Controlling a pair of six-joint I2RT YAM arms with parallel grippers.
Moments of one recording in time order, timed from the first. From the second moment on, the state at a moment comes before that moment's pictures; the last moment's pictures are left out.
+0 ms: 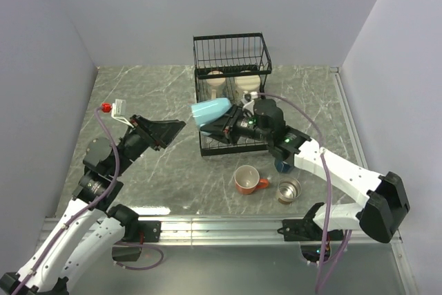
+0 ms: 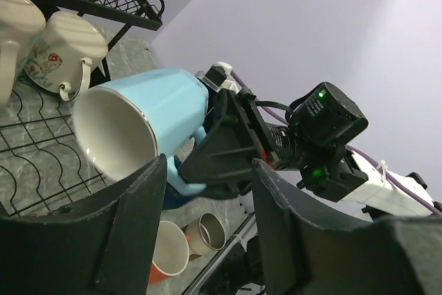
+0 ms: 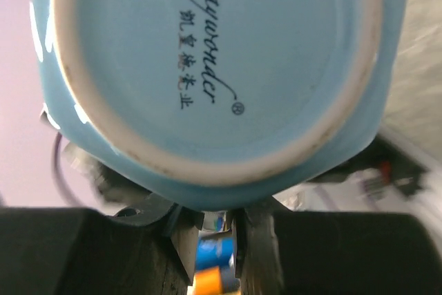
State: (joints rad) left arm -0.48 0.56 0.67 0.08 0.24 -0.89; right arm 0.79 1.27 0.98 0.09 -0.39 1.53
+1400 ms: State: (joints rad) left arm -0.48 0.47 0.78 -0.59 0.11 -0.80; right arm 0.90 1.91 1.37 -0.43 0.56 0.79
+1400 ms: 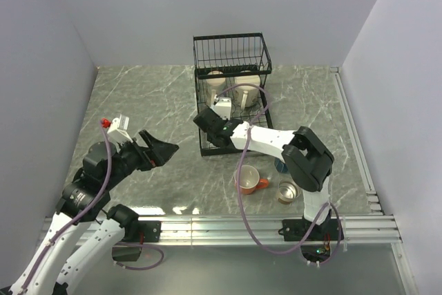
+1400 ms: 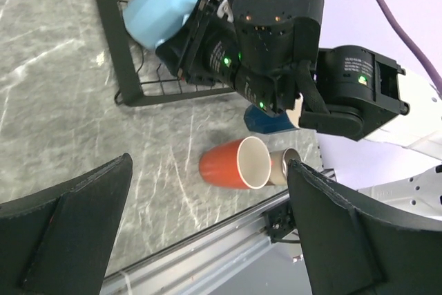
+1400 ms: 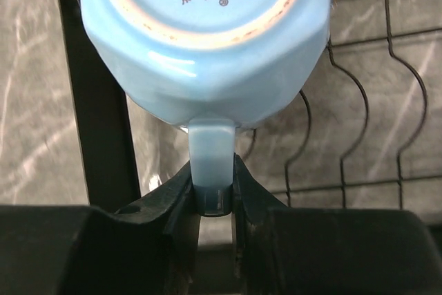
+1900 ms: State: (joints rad) left arm -0.48 0.46 0.79 -0.64 0.09 -0.78; right arm 0.91 2.02 1.49 -0.41 0.55 0.74
